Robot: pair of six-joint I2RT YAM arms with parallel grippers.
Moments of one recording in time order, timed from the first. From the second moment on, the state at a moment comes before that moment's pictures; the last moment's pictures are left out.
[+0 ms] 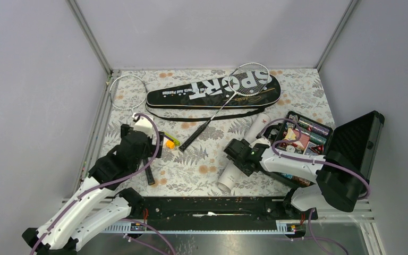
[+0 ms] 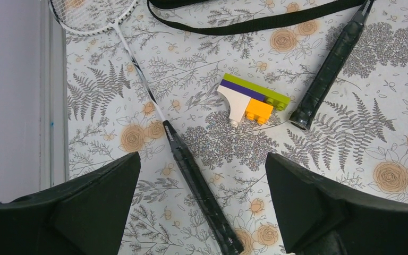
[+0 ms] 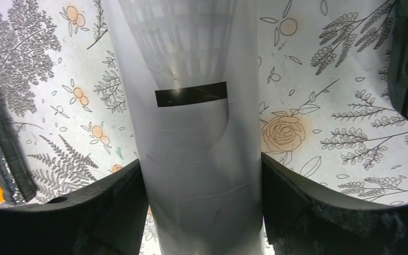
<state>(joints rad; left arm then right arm) -0.66 0.63 0.77 -0.73 -0.53 -0.14 0.94 1.38 0.72 -0.61 0.46 1.63</state>
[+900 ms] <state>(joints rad) -0.60 1.53 1.10 -0.57 -0.15 -0.20 0.94 0.60 0.51 -0.48 0.58 1.14</state>
